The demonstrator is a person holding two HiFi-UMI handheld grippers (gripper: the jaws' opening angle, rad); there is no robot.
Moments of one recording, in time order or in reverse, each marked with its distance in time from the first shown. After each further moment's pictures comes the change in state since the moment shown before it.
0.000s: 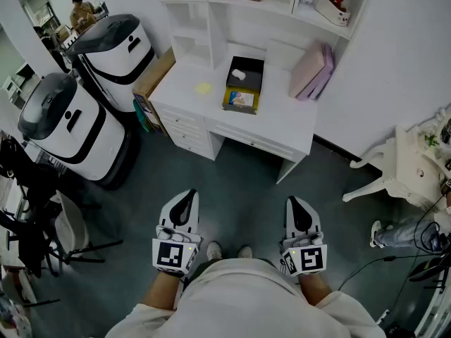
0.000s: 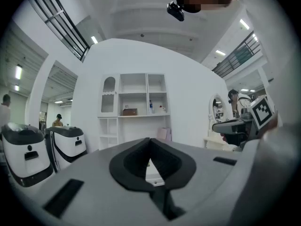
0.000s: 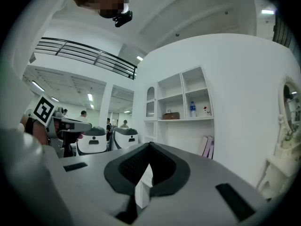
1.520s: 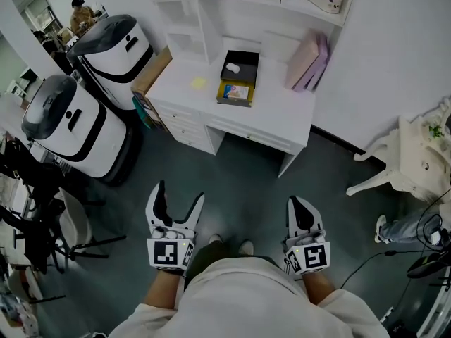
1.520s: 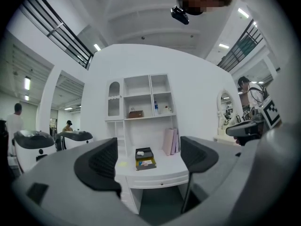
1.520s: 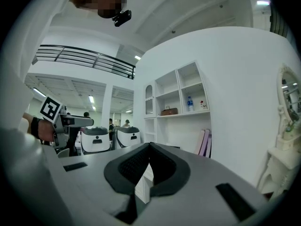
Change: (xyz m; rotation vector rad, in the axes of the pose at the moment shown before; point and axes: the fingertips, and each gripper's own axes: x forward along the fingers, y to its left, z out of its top) left arm 0.002 -0.026 0.004 0.034 -0.014 0.127; right arm -0.036 -0.045 -0.029 0.052 0.017 0.040
